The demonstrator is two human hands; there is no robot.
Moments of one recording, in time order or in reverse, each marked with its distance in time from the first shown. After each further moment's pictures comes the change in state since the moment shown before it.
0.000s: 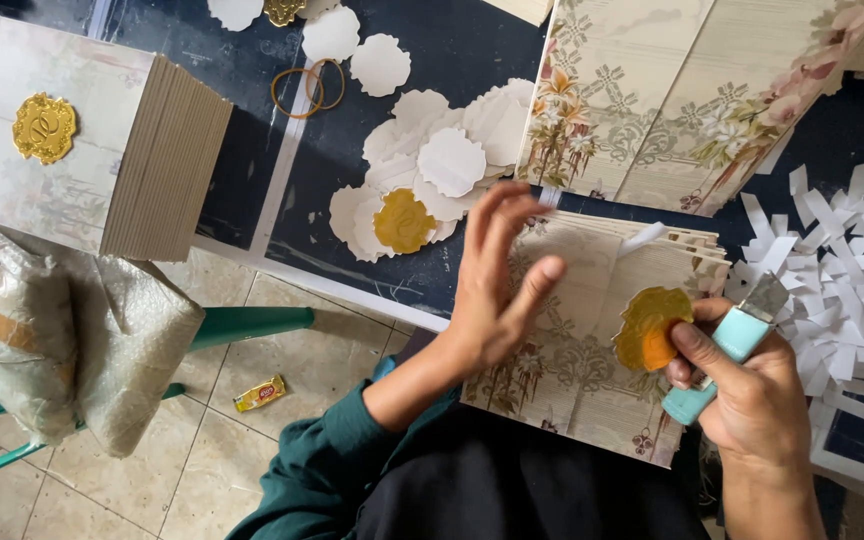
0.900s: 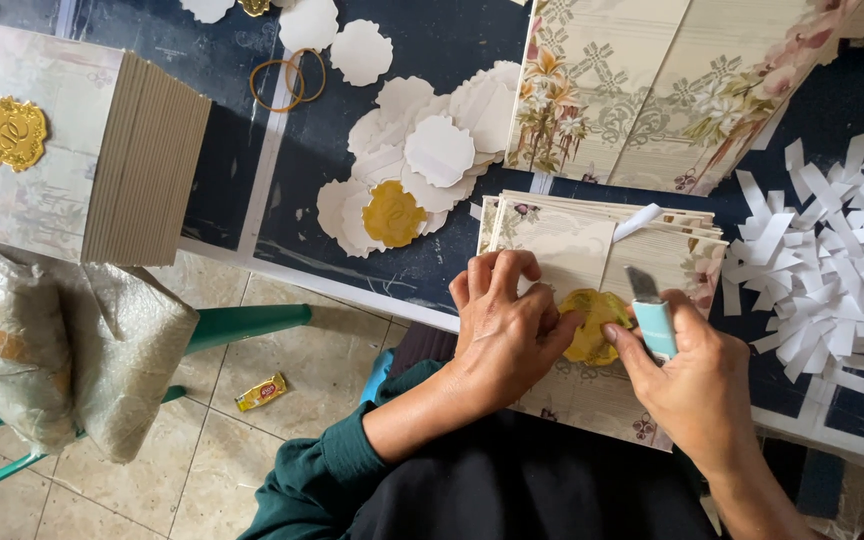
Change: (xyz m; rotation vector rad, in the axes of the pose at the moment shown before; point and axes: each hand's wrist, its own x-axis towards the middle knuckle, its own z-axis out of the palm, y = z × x) left_hand -0.041 -0.006 0.020 0.547 -0.113 -0.036; right_hand -0.015 -0.005 0.039 -1.327 0.072 -0.400
